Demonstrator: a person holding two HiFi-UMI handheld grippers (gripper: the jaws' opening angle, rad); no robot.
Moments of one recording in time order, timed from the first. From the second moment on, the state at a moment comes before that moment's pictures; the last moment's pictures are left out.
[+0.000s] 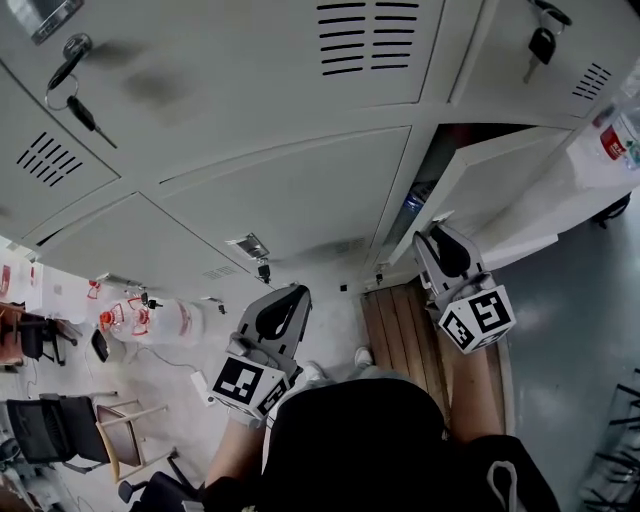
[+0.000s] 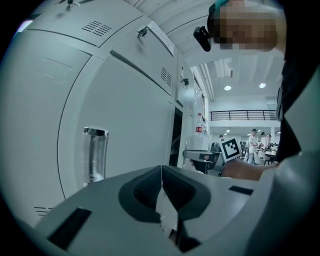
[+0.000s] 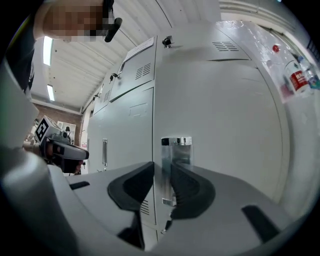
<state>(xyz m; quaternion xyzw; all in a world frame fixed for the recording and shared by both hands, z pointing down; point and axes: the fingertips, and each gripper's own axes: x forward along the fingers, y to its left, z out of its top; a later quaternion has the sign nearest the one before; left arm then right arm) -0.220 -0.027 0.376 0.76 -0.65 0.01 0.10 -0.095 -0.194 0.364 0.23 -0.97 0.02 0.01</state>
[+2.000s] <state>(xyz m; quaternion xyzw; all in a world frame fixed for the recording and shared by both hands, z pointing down) -0.054 -0.106 0.383 0.90 -0.43 0.03 0.11 0.114 -0.148 0.366 0.39 -0.92 0.03 -0.01</state>
